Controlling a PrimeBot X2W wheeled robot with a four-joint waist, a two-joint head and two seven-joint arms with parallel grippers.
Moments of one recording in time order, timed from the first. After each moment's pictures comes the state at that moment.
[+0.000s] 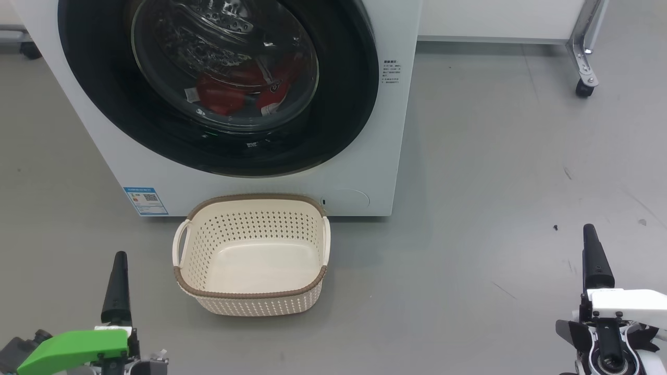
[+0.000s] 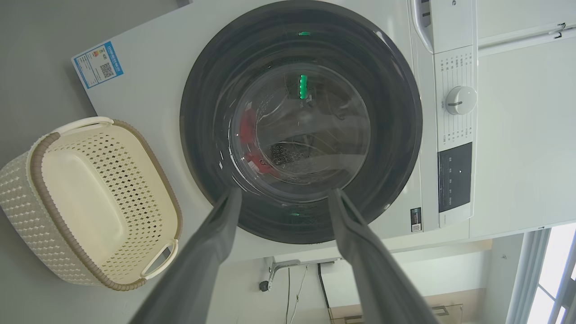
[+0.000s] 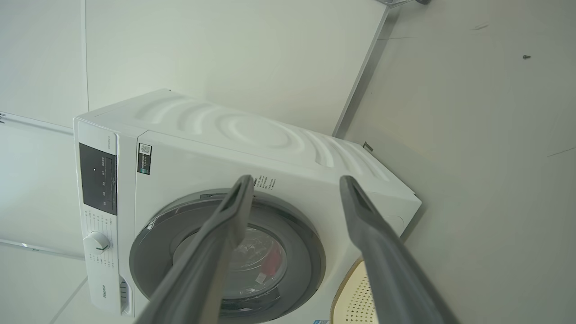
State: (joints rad) left arm -0.01 0.02 0.03 0.17 -1.52 -0.12 -0.06; right arm -0.01 -0.02 -0.10 0.16 1.39 0.12 -0.05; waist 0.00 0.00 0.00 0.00
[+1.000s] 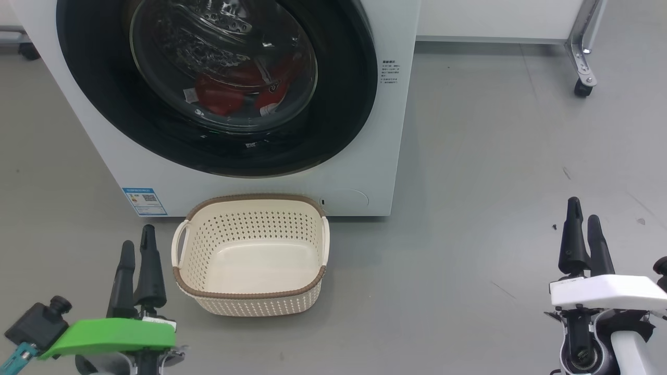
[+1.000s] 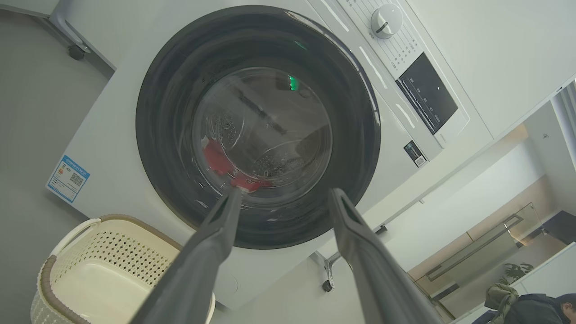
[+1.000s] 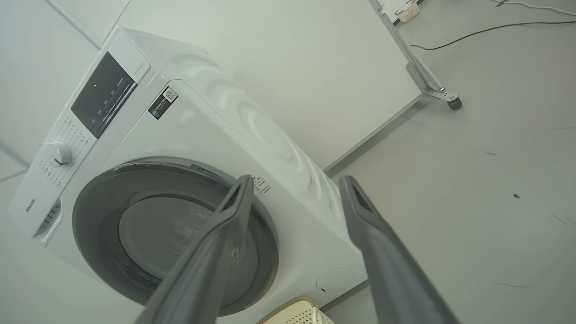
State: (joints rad) left arm -0.01 0.03 -0.07 0.04 -1.06 -0.12 -0.16; right arm -0.01 -0.03 0.00 0.03 0.91 0.07 -0.16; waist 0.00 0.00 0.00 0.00
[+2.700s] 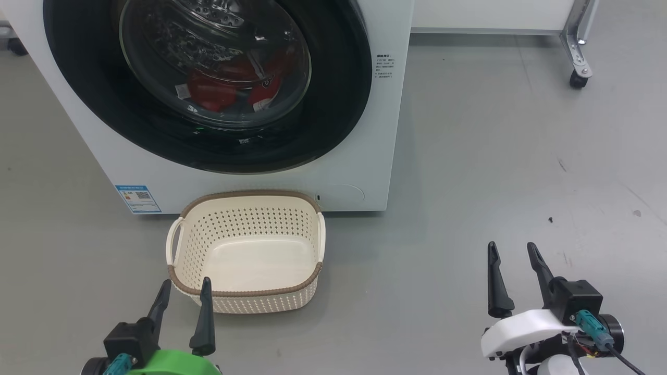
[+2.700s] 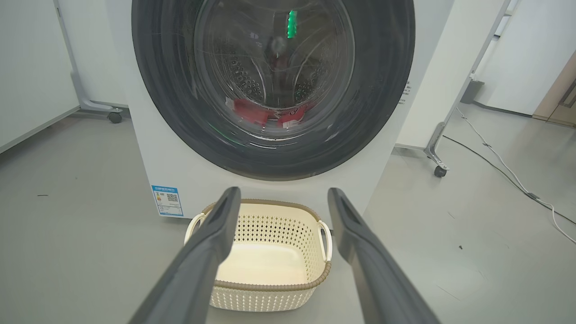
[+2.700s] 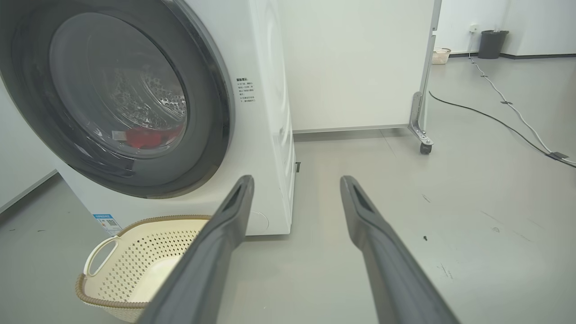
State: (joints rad) left arm 0.01 0.05 -0.20 0.26 -0.40 -0.01 -0.25; right arm 0.00 -0.05 0.22 0.21 0.33 -0.06 -0.25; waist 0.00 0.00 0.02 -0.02
